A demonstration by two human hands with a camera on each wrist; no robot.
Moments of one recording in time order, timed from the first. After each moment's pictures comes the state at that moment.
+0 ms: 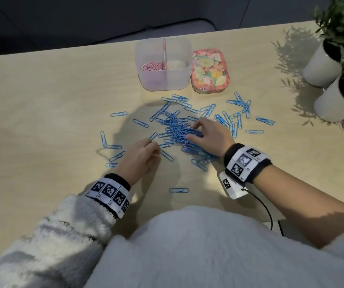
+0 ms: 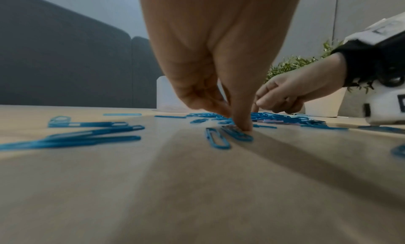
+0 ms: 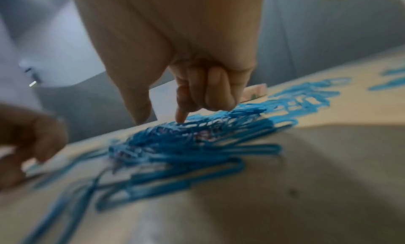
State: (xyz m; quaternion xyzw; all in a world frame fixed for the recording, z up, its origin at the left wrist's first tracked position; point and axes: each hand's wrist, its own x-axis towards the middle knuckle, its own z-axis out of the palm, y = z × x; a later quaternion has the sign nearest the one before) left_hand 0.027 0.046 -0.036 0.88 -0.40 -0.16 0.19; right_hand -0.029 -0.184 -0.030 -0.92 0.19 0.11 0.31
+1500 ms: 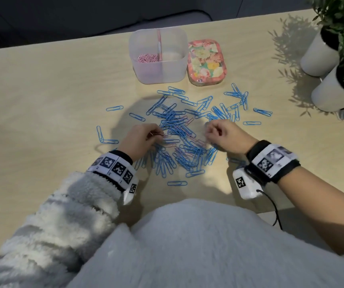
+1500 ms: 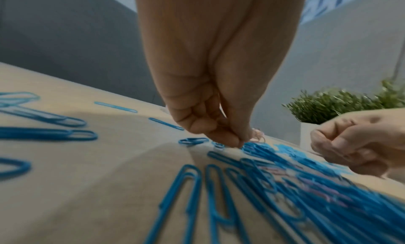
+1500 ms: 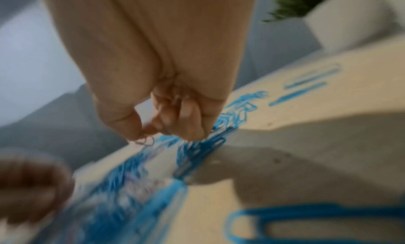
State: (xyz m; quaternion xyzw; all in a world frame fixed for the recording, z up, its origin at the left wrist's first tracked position) left_hand 0.049 0.017 -0.028 0.88 -0.31 -0.22 0.30; right_hand -0.064 -0.215 -0.028 -0.85 0.14 0.15 0.48
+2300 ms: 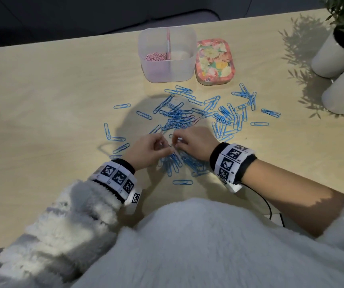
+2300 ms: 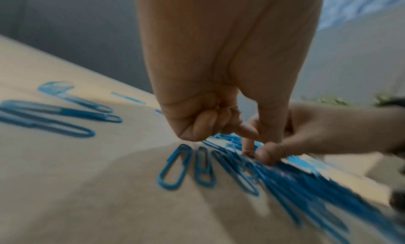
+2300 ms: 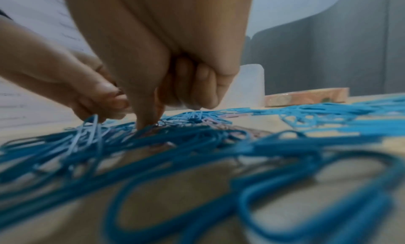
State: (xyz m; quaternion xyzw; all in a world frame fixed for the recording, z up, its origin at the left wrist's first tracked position) left_hand 0.026 0.030 -0.023 0.85 -0.25 -0.33 0.32; right_hand -0.027 -0.138 -0.031 -0.97 -0.02 0.12 0.20
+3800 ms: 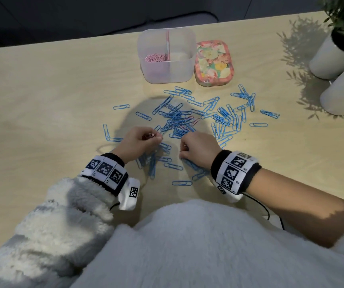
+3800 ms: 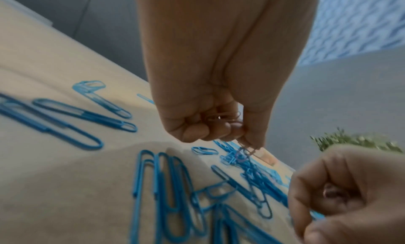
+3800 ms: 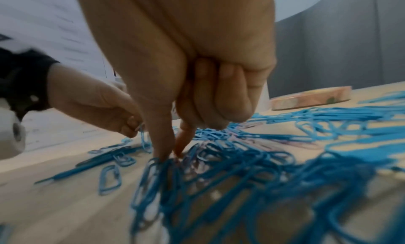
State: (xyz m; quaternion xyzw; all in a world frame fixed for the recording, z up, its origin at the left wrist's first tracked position) left_hand 0.048 0.040 -0.025 0.82 -0.19 -0.33 0.42; right_hand -0.040 -0.132 -0.022 -0.96 0.06 0.19 0.20
